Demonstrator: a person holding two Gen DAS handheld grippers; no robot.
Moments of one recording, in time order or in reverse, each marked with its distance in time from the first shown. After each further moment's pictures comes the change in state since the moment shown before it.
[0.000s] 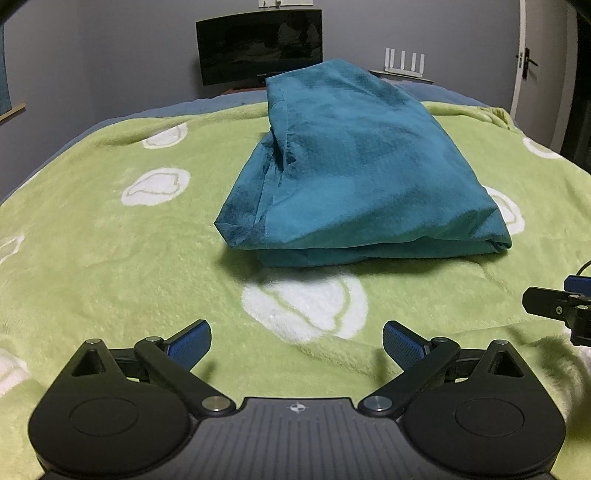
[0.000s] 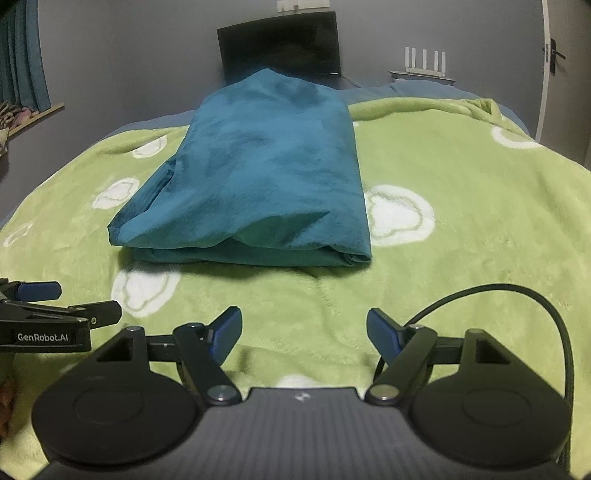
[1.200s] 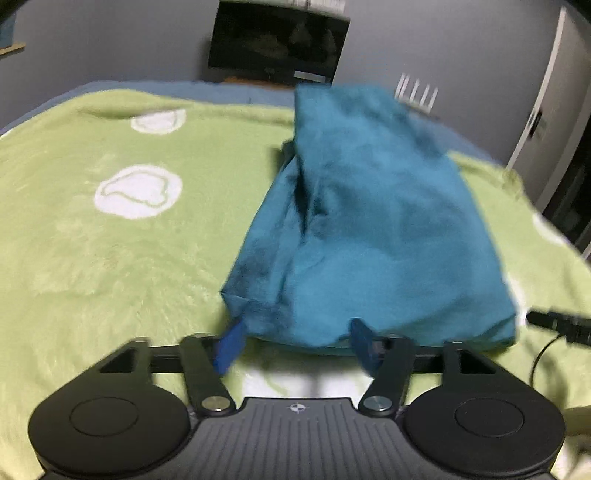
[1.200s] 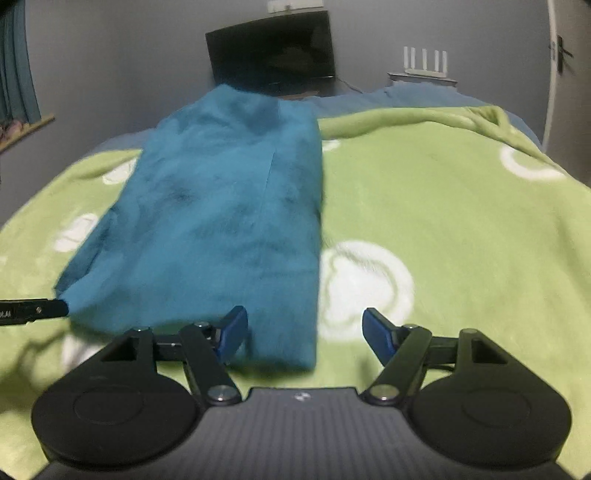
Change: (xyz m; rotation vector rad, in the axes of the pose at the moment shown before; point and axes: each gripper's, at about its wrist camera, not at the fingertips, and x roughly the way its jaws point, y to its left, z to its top) left arm 0.051 0.056 0.060 -0.207 -0.027 -0.159; right arm 0.058 -0.065 0.071 0.022 -0.010 0.026
